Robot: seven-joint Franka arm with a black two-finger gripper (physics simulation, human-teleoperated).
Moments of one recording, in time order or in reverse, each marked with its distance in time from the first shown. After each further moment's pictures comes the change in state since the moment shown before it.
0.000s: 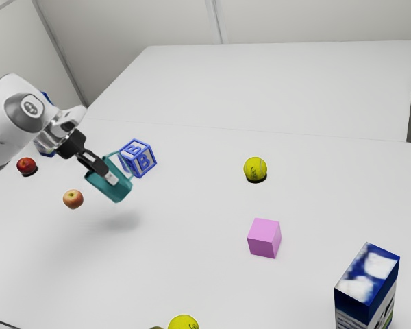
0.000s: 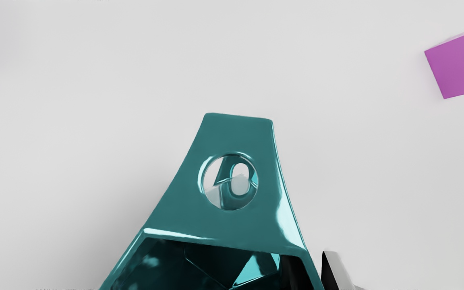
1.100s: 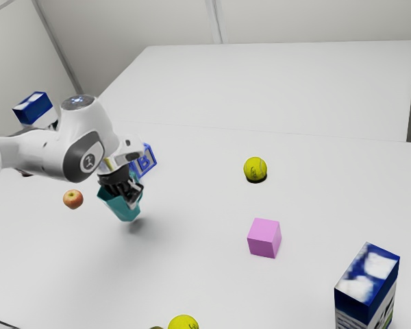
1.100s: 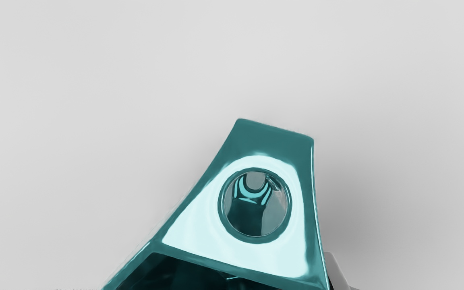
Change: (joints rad) arm -0.046 -0.035 -0.235 -0.217 0.543 0.357 -0.854
